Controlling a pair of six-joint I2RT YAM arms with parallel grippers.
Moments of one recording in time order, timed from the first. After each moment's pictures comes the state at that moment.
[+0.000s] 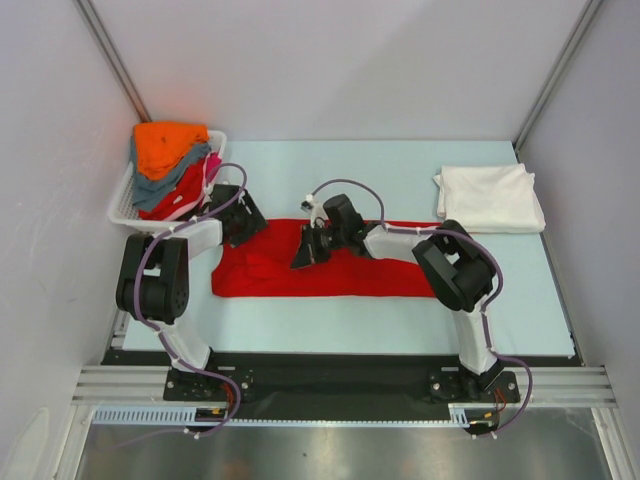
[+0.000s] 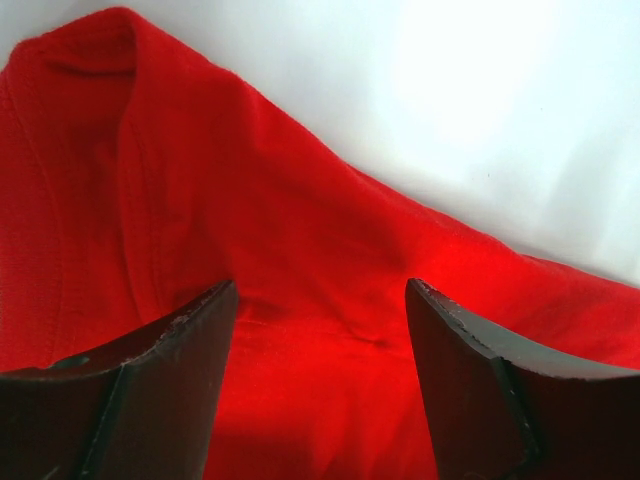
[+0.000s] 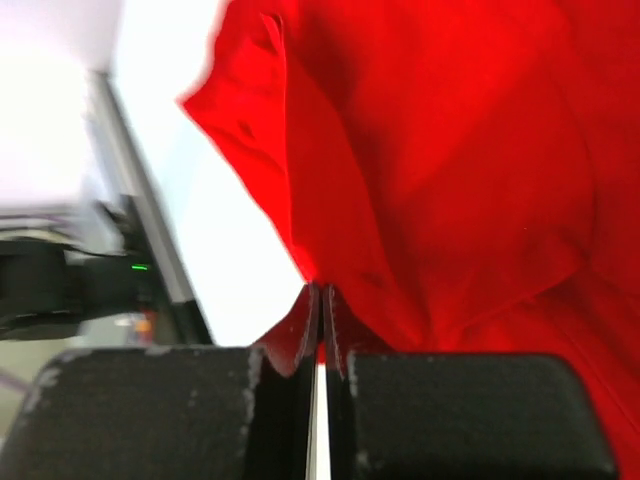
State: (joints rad) left arm -0.13 1.75 0.99 -0.12 0.02 -0.66; right arm 0.76 2.06 1.31 0.09 -0.60 0.52
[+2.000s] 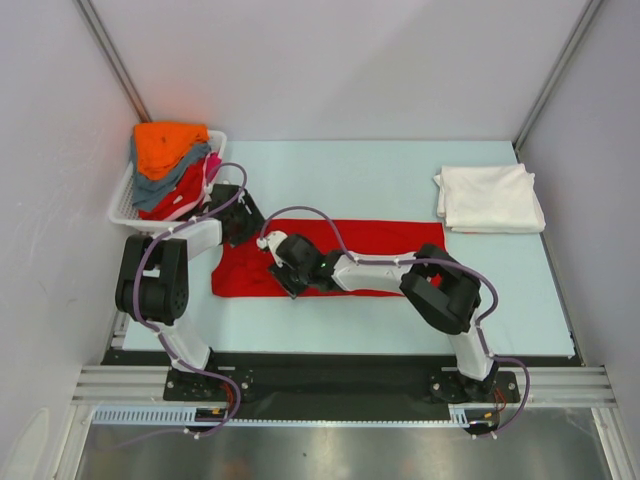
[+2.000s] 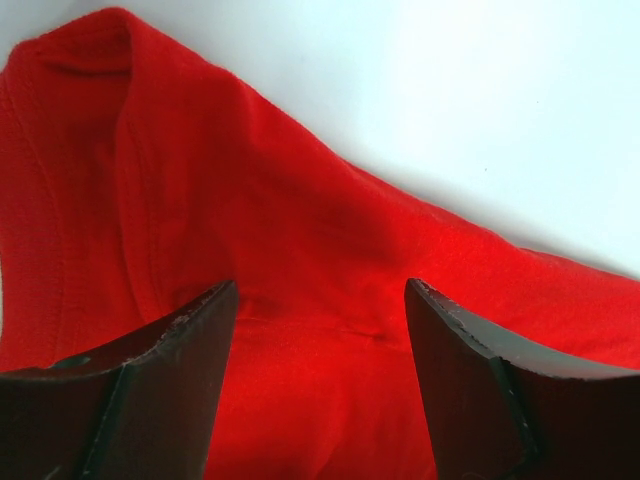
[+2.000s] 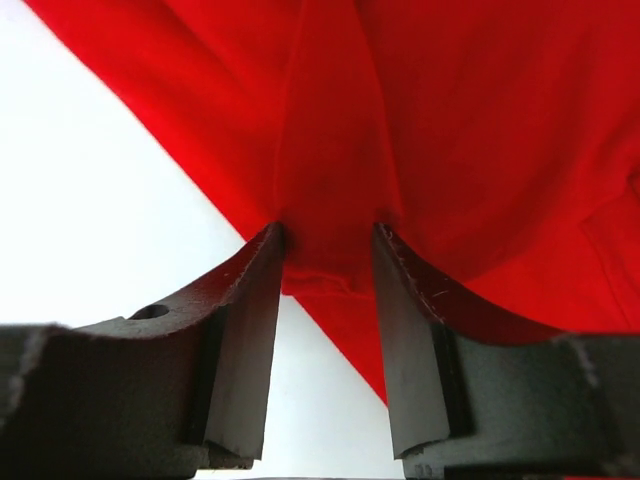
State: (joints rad) left arm -0.13 1.74 0.99 -0.13 0.03 -0.65; right arm 1.05 2.03 1.36 -0.14 0.05 0.12
